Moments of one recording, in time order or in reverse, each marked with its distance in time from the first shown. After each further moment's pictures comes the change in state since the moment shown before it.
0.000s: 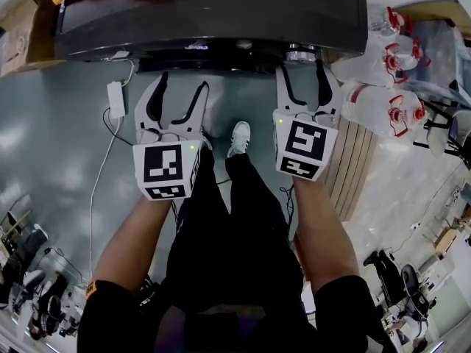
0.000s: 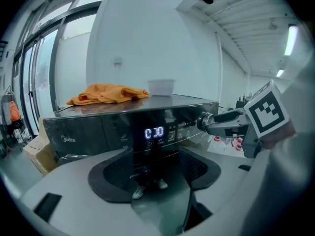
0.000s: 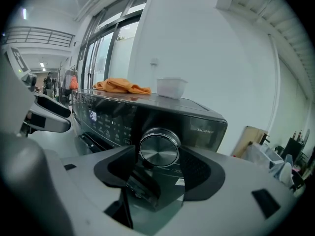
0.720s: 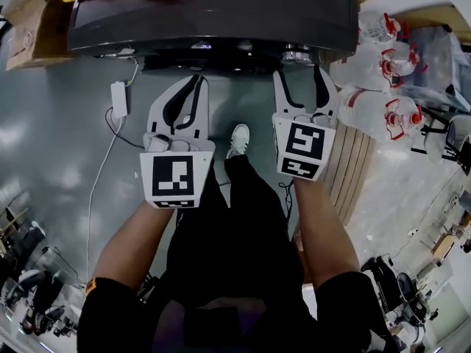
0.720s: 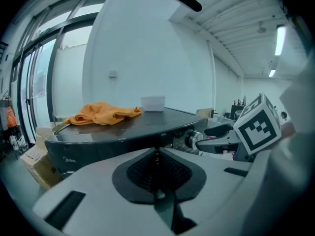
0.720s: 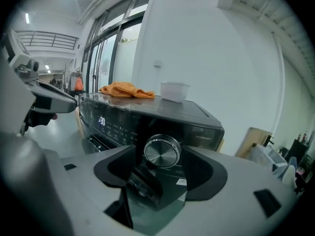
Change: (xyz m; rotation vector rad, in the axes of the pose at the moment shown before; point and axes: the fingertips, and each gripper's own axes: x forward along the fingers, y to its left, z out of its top) left arm -0.034 -0.028 0.050 0.037 -0.102 -0.027; right arm -0.021 0.004 0.012 -0.012 -0.004 0.053
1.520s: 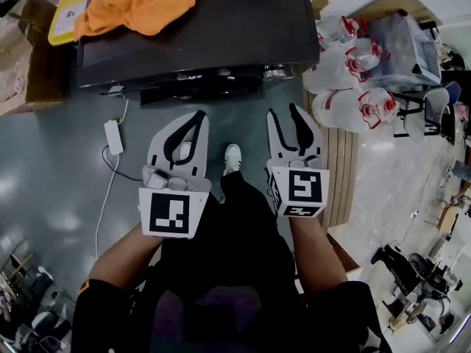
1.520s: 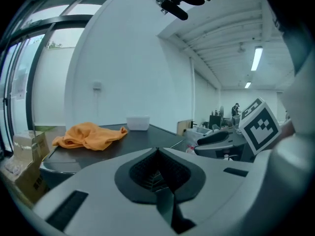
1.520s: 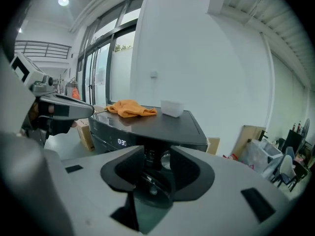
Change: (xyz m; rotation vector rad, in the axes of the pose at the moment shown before) left arm -0.066 -0.007 0.062 0.047 -0.066 -0.239; right arm -0.101 0.022 0.054 0.085 -0.035 -0.028
